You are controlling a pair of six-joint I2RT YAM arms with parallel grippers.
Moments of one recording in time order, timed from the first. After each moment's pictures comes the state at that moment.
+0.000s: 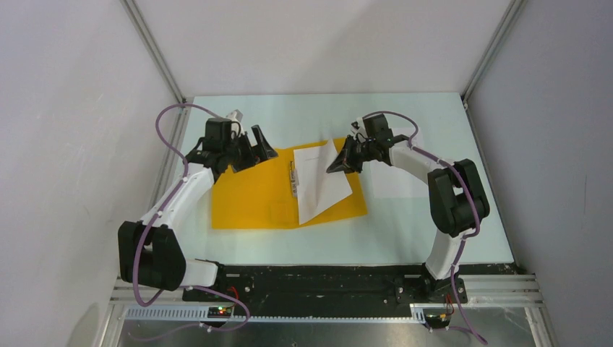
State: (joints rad) left arm -0.18 1.35 1.04 -0.41 0.29 -0.52; right arm 0.39 1.83 1.26 -0.29 -0.72 0.79
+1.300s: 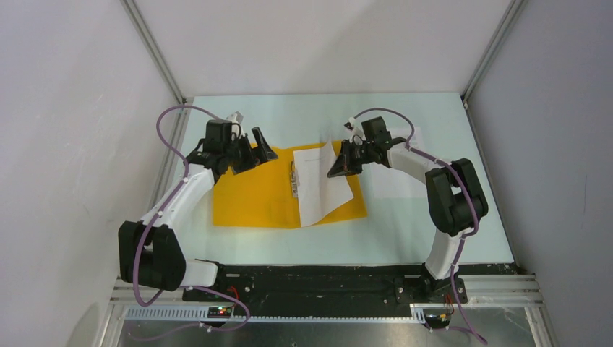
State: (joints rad) left arm -0.18 1.35 1.03 -0.41 0.29 -0.52; right arm 0.40 1.84 1.24 -0.26 -0.73 0.53
